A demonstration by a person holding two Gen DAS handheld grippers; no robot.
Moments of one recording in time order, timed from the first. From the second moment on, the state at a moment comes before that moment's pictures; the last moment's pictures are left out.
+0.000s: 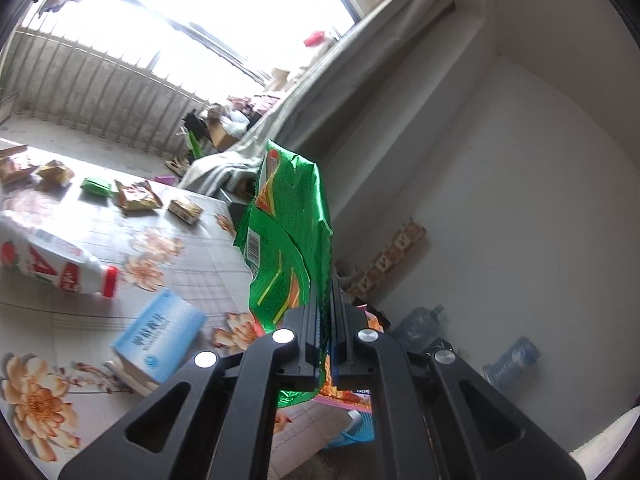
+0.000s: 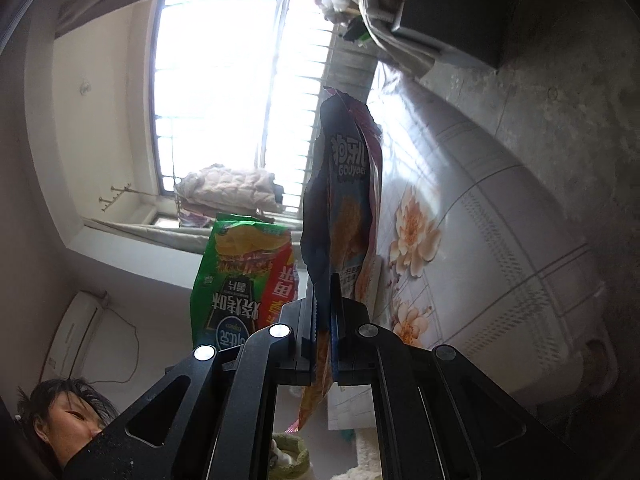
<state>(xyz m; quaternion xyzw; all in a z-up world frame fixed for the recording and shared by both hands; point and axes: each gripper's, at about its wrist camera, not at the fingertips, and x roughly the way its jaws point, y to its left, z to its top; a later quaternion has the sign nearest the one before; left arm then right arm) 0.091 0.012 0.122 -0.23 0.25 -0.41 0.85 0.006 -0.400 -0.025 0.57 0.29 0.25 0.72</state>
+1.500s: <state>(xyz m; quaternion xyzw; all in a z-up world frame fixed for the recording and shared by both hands) 0.093 -0.431 0.013 0.03 0.43 -0.58 0.69 -0.188 -0.624 -0.295 0.76 0.15 -0.20 0.60</state>
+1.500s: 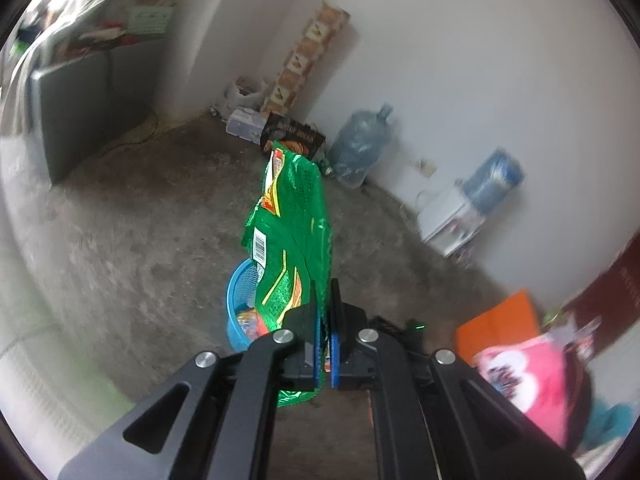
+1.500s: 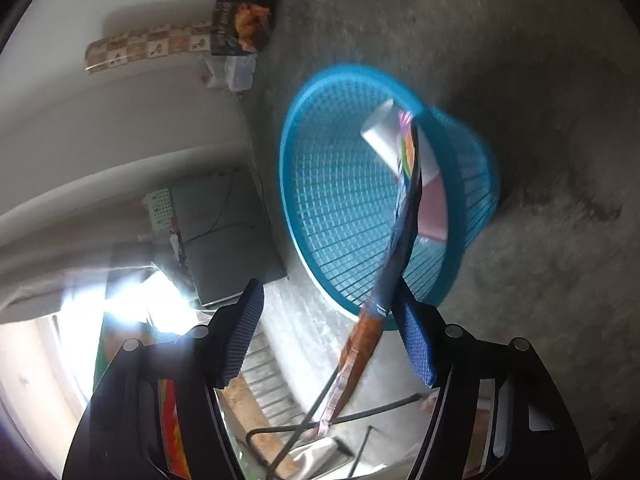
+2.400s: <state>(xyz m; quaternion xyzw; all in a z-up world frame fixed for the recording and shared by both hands) 0.077 -0.468 0.024 0.13 0.47 -0.54 0.69 -0.184 -0.610 -0.251 0.69 0.23 -0.22 0.65</state>
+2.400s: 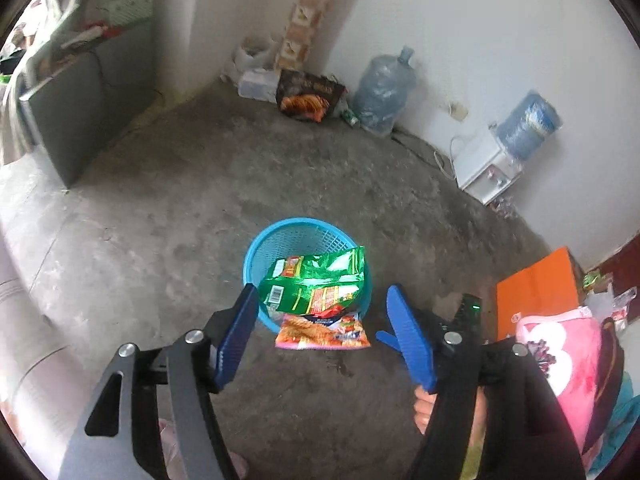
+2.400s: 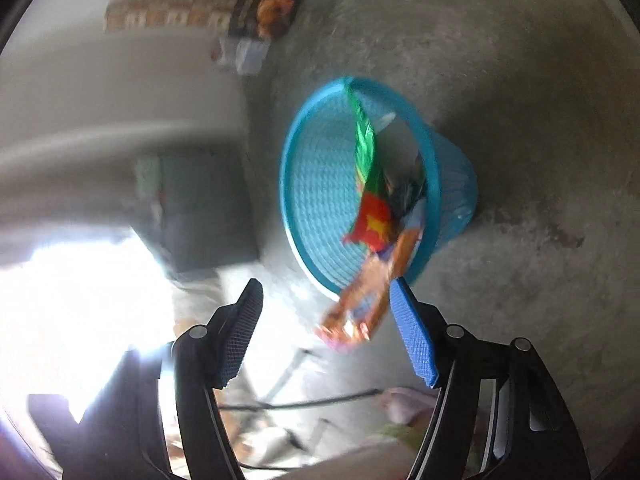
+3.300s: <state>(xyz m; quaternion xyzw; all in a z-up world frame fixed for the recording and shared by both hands) 0.090 -0.085 0.077 -0.08 0.43 -0.35 0.83 -0.136 -0.609 -0.277 0.65 0.34 -0.28 0.61</state>
